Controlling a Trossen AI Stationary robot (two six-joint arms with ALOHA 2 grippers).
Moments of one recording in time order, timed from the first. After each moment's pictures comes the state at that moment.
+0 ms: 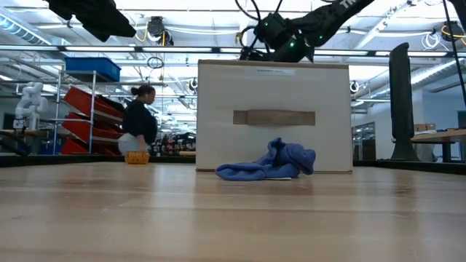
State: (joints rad) left arm -0.46 0.91 0.66 -0.30 -0.43 -0.22; right arm -0.45 1.79 1.30 -0.13 -0.03 0.01
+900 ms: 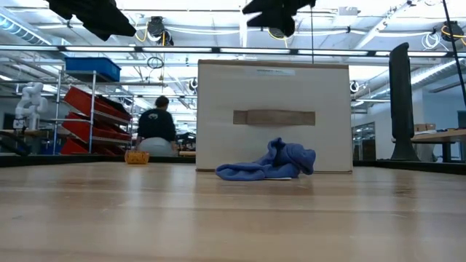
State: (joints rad) left arm -0.46 0.91 0.66 -0.29 -0.42 -0.19; right arm -0.29 1.40 1.30 -0.22 -0.09 0.07
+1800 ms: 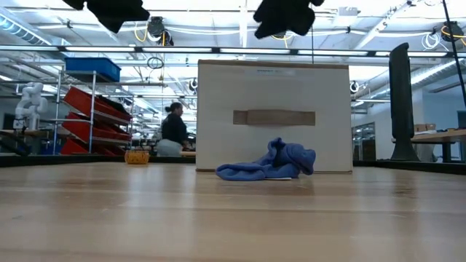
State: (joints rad) left arm -0.46 0.96 0.66 -0.13 -0.42 -0.14; right arm 0.24 1.56 1.30 -0.51 0.19 0.25
